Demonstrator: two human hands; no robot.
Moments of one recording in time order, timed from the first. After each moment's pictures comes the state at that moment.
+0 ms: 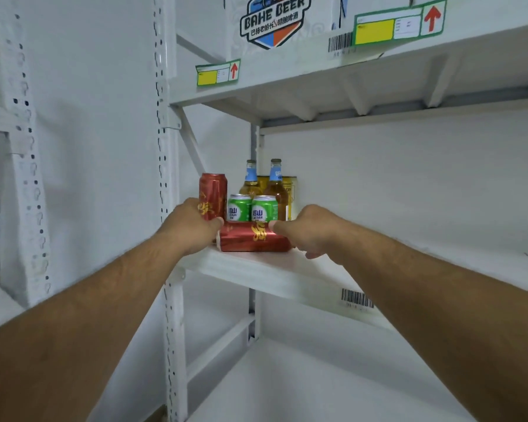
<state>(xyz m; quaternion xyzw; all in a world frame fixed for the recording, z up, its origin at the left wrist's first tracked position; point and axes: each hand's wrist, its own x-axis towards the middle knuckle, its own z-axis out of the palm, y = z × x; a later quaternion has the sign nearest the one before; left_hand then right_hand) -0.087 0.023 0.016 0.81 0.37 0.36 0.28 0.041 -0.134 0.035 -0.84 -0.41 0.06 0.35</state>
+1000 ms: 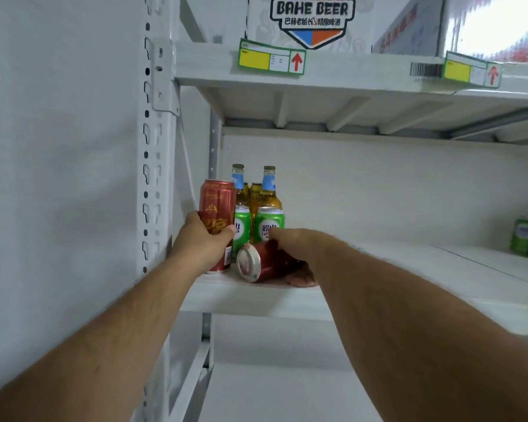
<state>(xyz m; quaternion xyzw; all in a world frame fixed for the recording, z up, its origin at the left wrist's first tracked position) -0.040 0.196 -0.005 0.80 0.16 0.32 0.48 0.020 0.030 0.018 -0.86 -0.03 0.10 0.51</state>
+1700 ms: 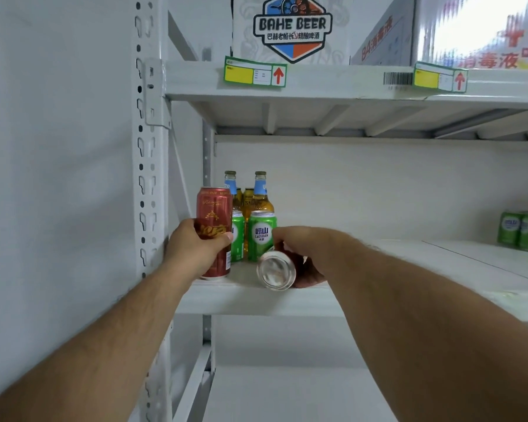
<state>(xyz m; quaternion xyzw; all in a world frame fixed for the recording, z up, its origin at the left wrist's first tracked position) -0.054 0.190 -0.006 0.79 0.15 0.34 0.49 -0.006 0.001 0.033 -0.82 -0.06 0.16 0.54</state>
